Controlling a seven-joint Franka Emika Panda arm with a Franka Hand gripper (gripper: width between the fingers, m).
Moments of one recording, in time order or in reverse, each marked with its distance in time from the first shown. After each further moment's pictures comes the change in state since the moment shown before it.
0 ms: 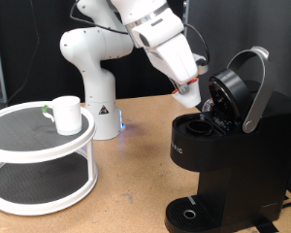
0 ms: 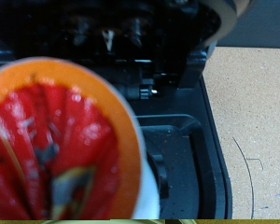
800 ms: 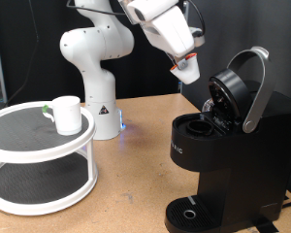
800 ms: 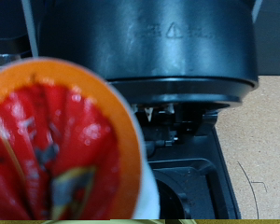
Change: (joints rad) arm -0.001 -0.102 -0.010 0.001 0.000 -0.103 0.040
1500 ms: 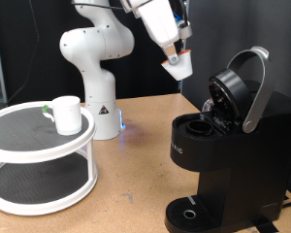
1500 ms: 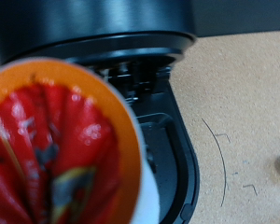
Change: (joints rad) arm -0.022 -0.042 0.028 -0.017 -0.120 0.087 0.226
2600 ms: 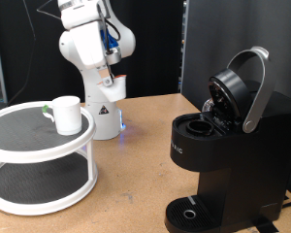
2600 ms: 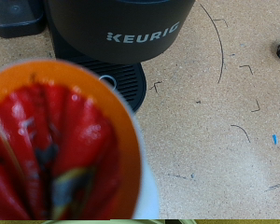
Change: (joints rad) arm -0.144 -0.093 -0.090 -0.178 -0.178 0.060 -0.127
